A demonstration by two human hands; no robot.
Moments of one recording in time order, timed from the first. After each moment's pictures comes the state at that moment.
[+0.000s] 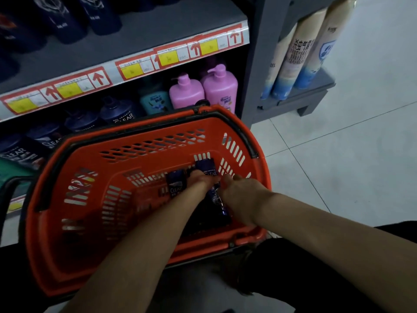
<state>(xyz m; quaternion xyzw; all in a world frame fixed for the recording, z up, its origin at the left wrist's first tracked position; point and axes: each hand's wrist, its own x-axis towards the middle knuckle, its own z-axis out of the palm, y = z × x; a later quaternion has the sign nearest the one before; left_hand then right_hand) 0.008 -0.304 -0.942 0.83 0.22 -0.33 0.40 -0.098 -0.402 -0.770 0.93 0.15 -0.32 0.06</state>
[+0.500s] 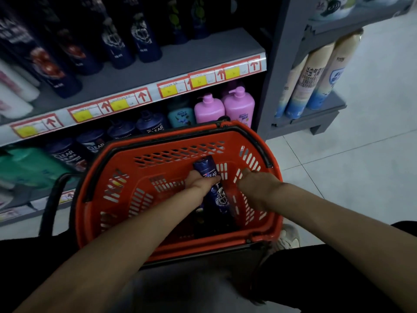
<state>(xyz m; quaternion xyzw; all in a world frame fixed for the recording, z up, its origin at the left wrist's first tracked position) 0.005 -0.245 -0.870 0.81 0.21 -0.25 0.49 -0.081 -0.400 -0.738 0.94 0.10 -0.32 0.04</state>
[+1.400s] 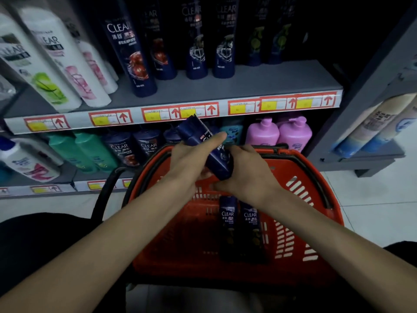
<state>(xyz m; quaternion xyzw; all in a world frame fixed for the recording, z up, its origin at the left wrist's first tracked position) 0.005 -0.137 -0.653 0.68 0.22 -0.09 0.69 -0.009 -0.267 -0.682 0.96 0.05 -0.05 -0.27</state>
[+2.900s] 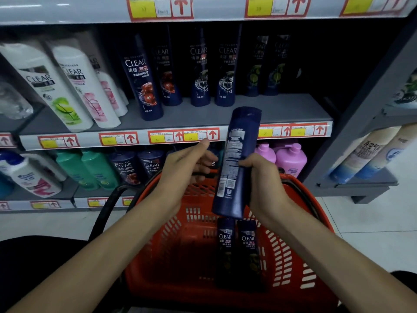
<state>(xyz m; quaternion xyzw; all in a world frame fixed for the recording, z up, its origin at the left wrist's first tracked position) 0.002 -0.111 -0.635 0.69 0.05 -0.06 0.72 -0.015 -0.270 -0.645 0.54 -0.12 -0.11 -0.83</state>
